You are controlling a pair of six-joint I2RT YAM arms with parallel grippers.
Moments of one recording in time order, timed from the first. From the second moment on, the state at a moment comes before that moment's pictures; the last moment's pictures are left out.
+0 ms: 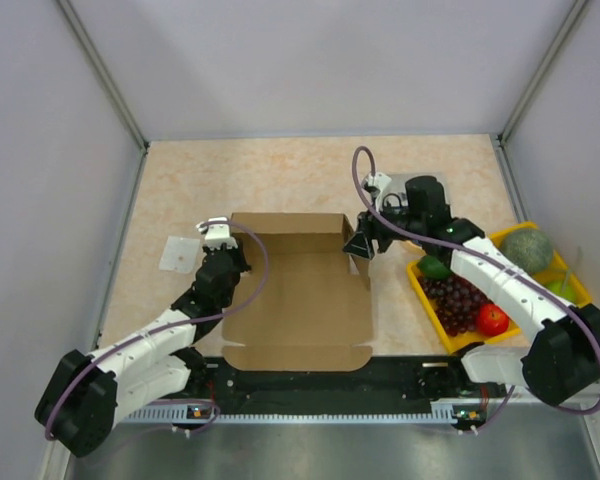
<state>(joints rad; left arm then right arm) -0.58 0.95 0.32 0.41 -0.51 -0.29 0.47 1.25 0.98 -0.31 -0.65 0.02</state>
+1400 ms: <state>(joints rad) -0.57 0.89 0.33 0.32 -0.54 -0.31 0.57 1.16 0.82 -0.01 -0.57 0.03</state>
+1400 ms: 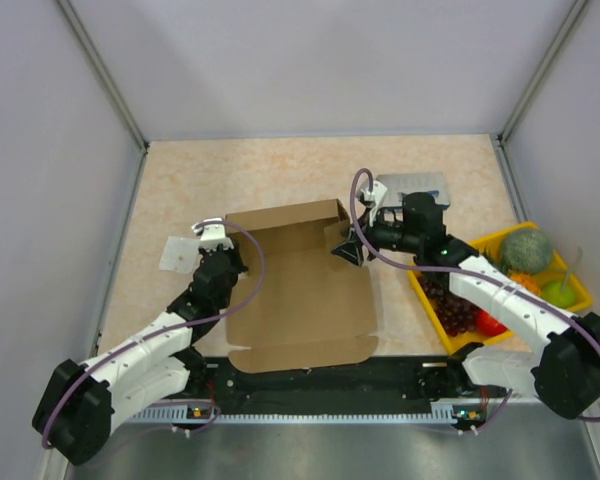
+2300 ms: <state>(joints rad) -0.57 0.92 0.34 0.26 -0.58 -0.38 0.82 1.45 0.82 0.33 0.03 0.14</state>
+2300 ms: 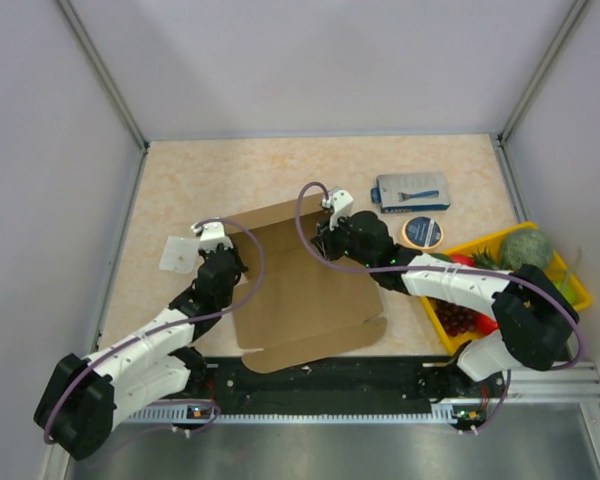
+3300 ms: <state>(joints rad) -0.56 0.99 0.39 0.26 -0.53 -0.31 0.00 1.40 0.82 0.14 -0.95 0.21</state>
